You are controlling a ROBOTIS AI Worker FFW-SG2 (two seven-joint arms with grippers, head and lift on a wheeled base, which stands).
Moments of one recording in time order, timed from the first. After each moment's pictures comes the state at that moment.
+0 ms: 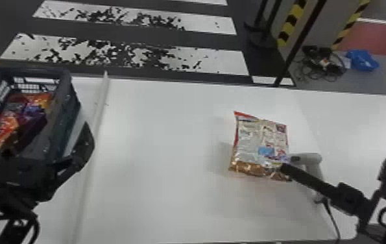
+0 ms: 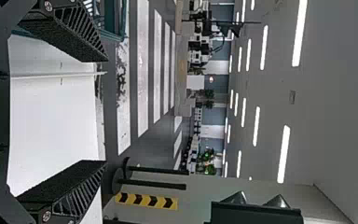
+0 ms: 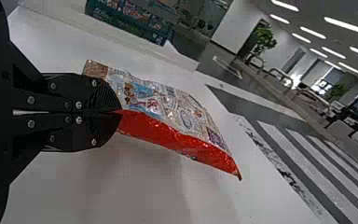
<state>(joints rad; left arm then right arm) 0.59 0.00 0.10 -2.13 0.08 0.01 -0.30 0.25 -0.29 -0.58 -1.63 -0.56 1.02 1.00</state>
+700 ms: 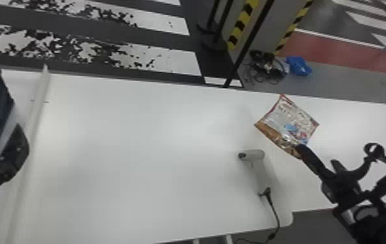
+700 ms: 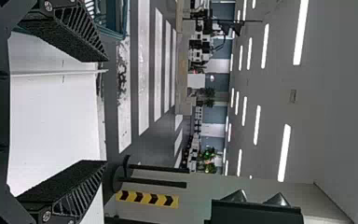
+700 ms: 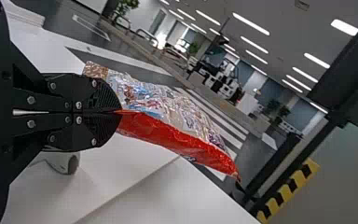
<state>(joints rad) 0.60 0.00 0.10 -2.14 0.08 0.01 -0.30 0.20 -0.31 -0.90 -1.42 -0.87 0.81 0.72</state>
